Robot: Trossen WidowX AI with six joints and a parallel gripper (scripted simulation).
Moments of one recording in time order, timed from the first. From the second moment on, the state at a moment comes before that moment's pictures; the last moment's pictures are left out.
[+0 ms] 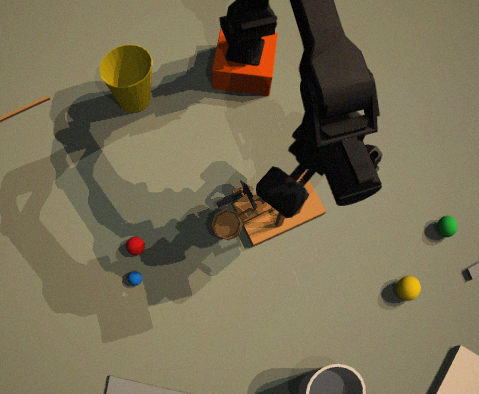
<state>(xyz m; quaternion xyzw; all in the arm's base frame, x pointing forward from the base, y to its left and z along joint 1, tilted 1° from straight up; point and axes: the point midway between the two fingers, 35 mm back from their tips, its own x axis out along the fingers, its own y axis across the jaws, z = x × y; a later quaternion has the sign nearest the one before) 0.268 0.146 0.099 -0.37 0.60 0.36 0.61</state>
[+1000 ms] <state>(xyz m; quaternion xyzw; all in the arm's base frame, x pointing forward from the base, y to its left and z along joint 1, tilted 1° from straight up) 0.266 0.146 0.102 -0.61 0.37 0.60 0.37</state>
